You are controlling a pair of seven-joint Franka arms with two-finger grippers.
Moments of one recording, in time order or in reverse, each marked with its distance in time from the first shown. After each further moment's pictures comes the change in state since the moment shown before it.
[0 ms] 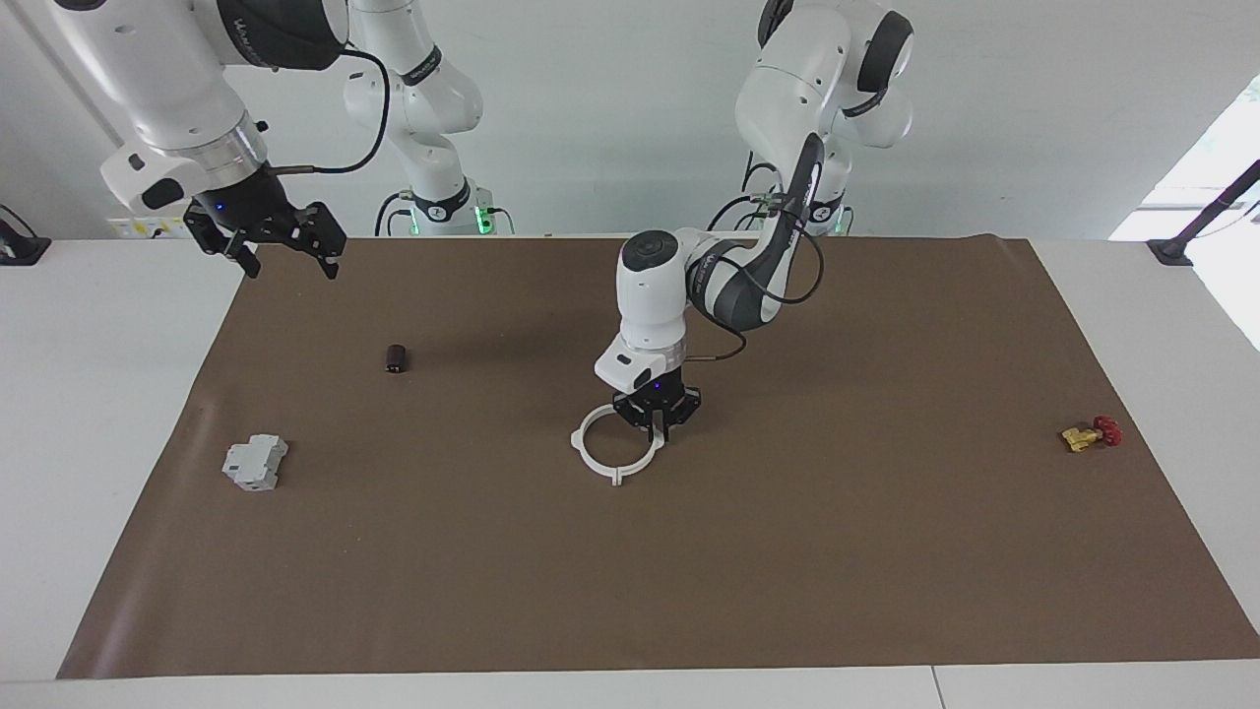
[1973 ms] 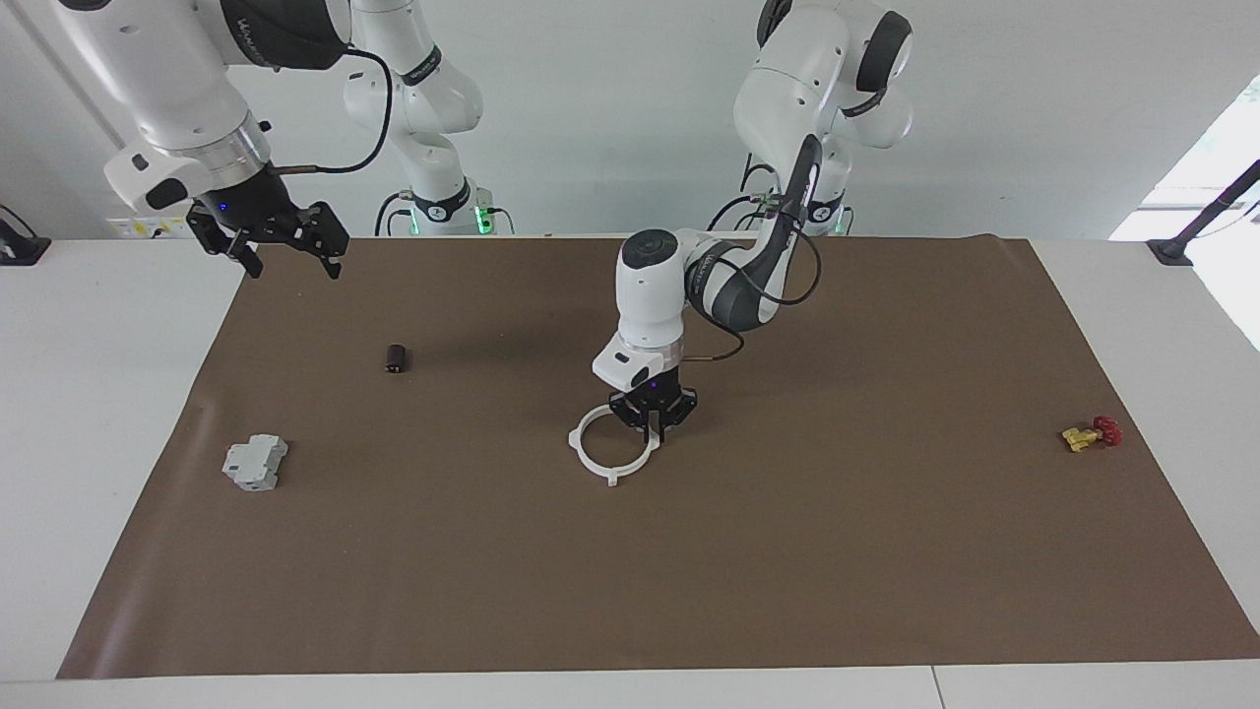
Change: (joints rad) left arm 0.000 0.000 0.004 -0.012 0.000 0.039 -0.005; right arm 0.005 0.000 0.000 0.000 0.000 0.000 0.000
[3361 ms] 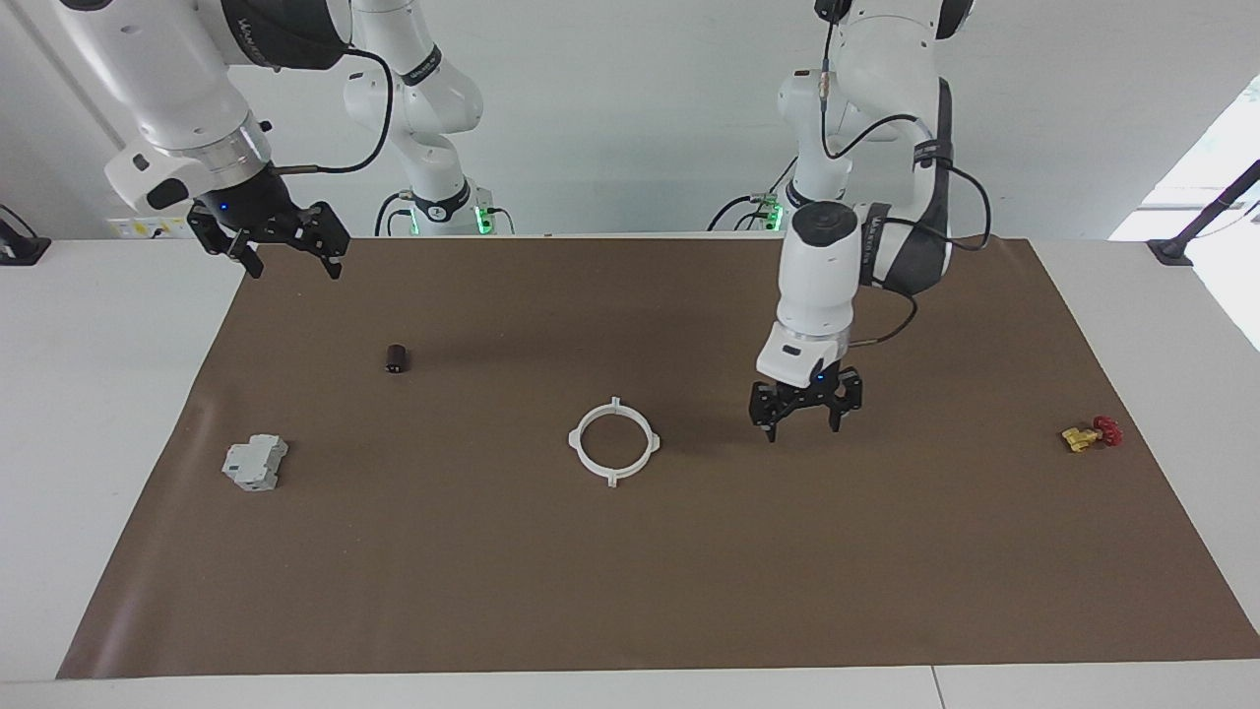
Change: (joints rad) left arm 0.360 -0.343 0.013 -0.225 0.000 -0.124 0.310; right arm 0.001 0.000 0.000 0.000 0.000 0.000 0.000
